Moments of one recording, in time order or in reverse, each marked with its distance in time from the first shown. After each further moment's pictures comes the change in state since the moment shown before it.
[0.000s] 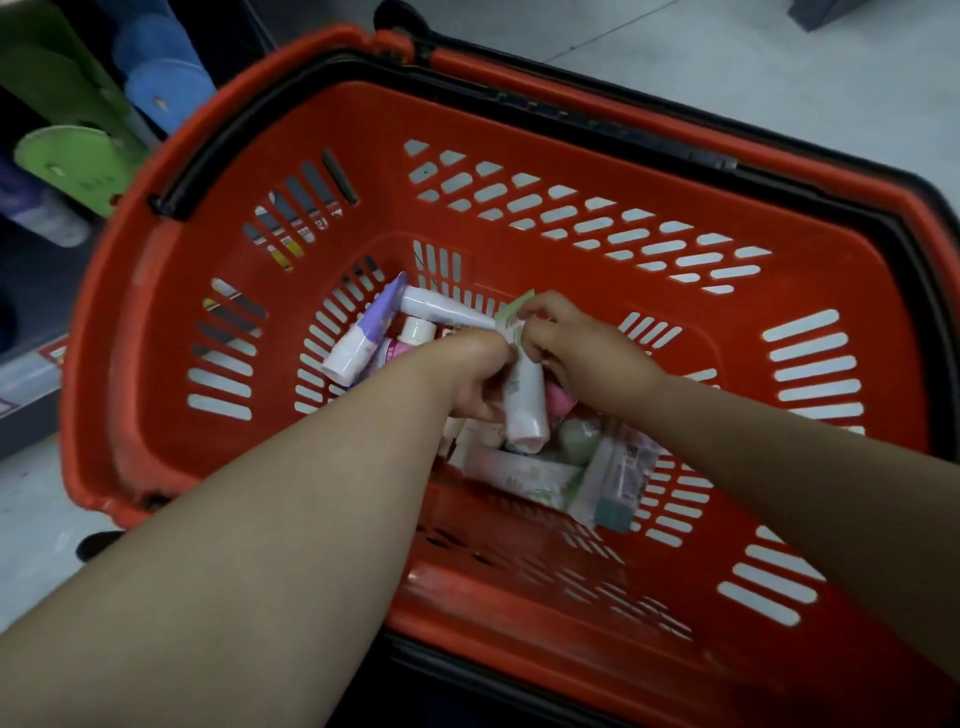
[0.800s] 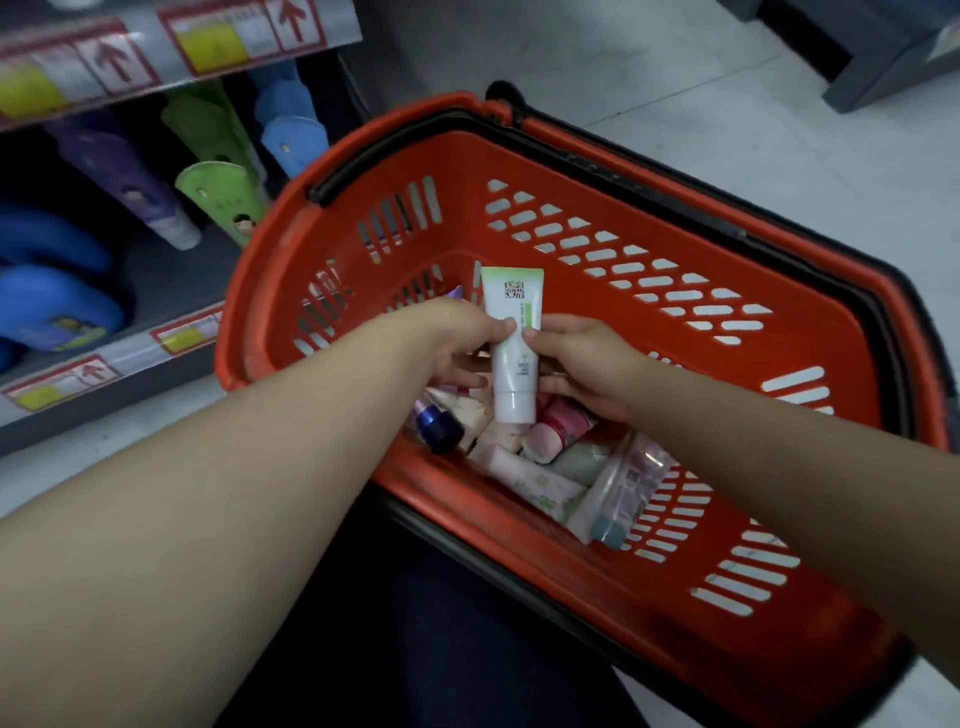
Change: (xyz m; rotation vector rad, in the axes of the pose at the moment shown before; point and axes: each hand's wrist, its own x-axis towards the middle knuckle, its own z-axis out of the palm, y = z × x) left_hand -0.068 0.026 -0.040 0.113 0.093 0.204; right_hand 0.014 -0.066 -0.027 1.134 -0.042 0.533
